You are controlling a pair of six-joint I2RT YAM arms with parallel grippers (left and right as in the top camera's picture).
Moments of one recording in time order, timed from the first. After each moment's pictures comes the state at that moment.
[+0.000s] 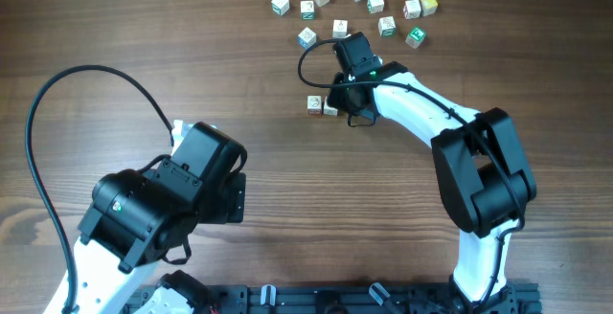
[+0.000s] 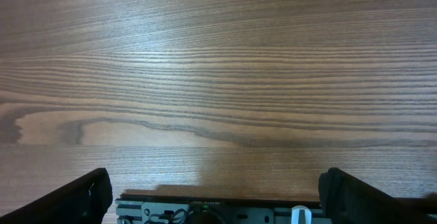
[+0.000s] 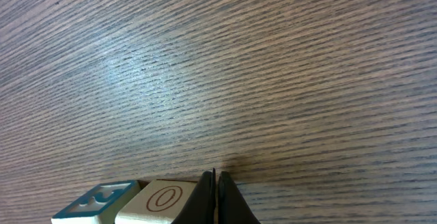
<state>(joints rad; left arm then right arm) -0.58 1.06 1.31 -1.57 -0.30 -0.49 0.46 2.07 1.38 -0.49 -0.02 0.77</state>
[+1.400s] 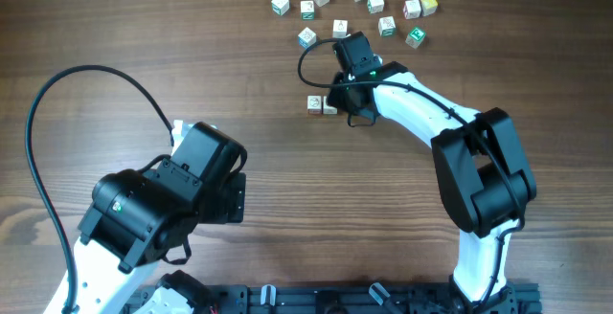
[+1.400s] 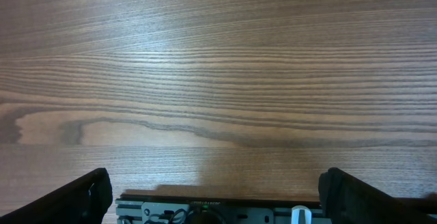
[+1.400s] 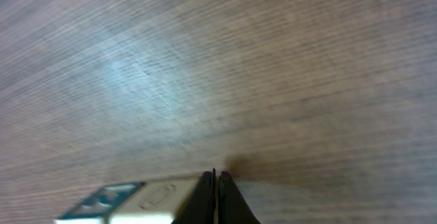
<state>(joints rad) -0.58 1.06 1.31 -1.57 -0.30 -0.49 0.46 2.07 1.38 -0.49 -0.02 0.78</state>
